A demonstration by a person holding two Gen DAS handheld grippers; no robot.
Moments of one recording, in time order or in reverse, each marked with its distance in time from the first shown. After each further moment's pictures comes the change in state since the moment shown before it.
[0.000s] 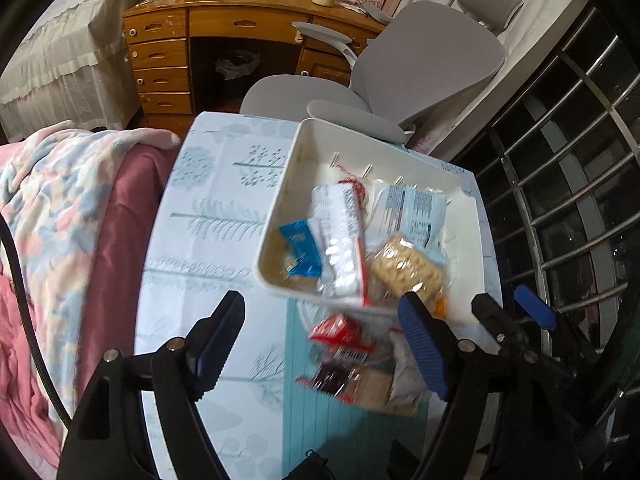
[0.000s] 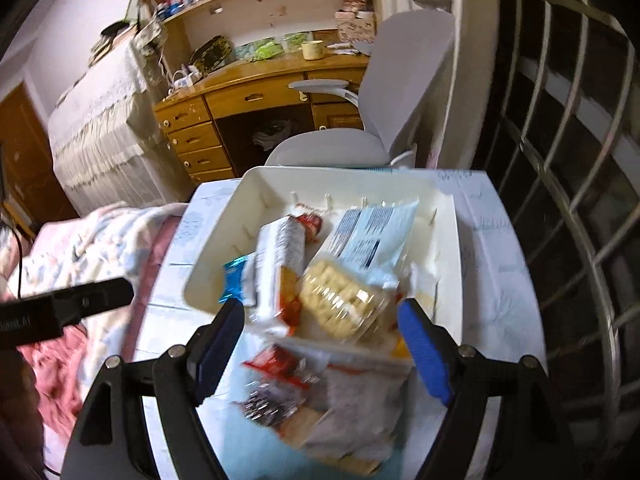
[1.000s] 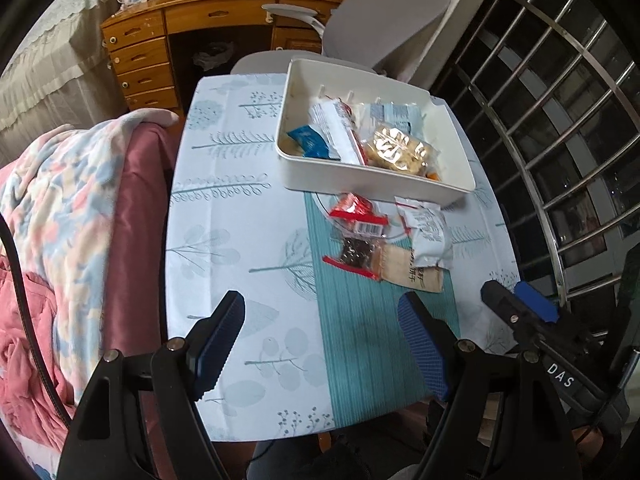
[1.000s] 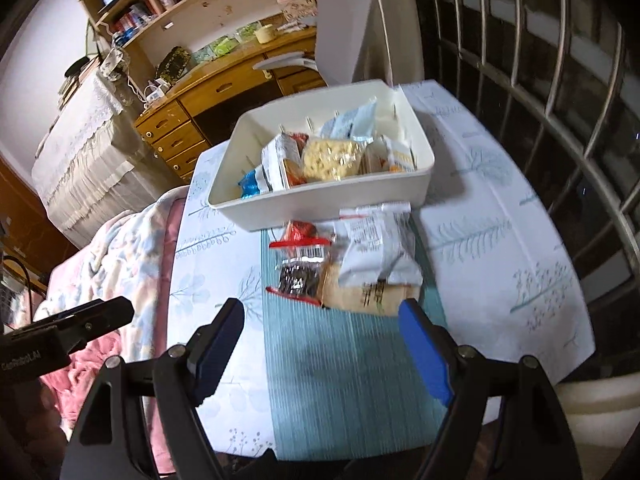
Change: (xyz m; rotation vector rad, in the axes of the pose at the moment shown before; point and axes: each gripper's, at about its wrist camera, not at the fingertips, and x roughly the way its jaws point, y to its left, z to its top) left arm -0.054 0.018 -0.129 0.172 0.077 -0.006; right arm -0.056 0.000 -0.136 0.237 0.084 0.012
